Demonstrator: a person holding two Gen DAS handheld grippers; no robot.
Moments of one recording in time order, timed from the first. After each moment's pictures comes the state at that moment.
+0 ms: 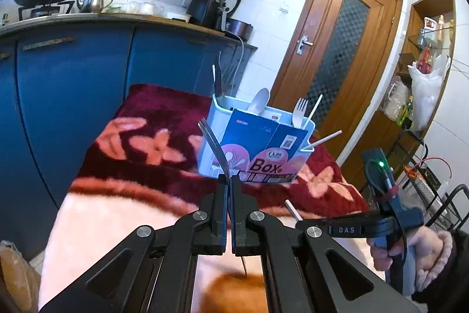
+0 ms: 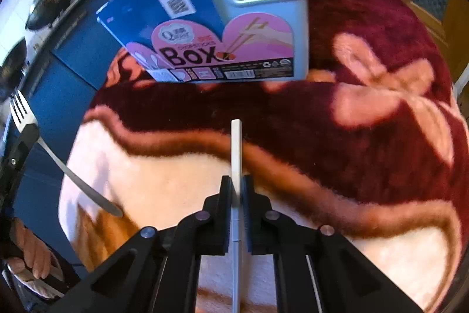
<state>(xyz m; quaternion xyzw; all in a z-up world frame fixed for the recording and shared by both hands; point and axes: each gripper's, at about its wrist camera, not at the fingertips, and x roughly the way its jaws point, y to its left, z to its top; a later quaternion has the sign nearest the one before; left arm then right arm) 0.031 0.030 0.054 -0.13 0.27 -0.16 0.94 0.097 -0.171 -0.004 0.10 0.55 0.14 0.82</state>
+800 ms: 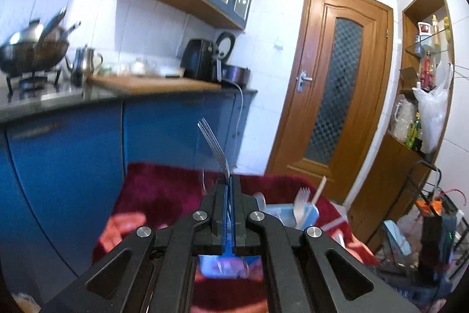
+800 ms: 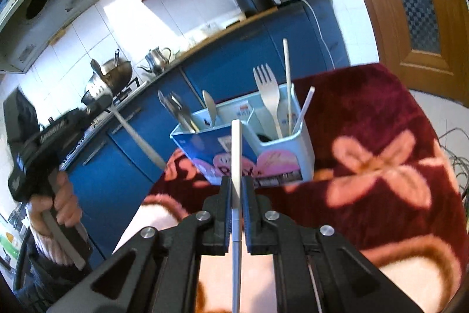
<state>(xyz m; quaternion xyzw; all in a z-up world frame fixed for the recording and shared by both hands) 0.098 0.007 0.153 -0.08 0.17 -0.13 0.97 0.062 -0.206 0.074 0.18 0.31 0.19 0.91</state>
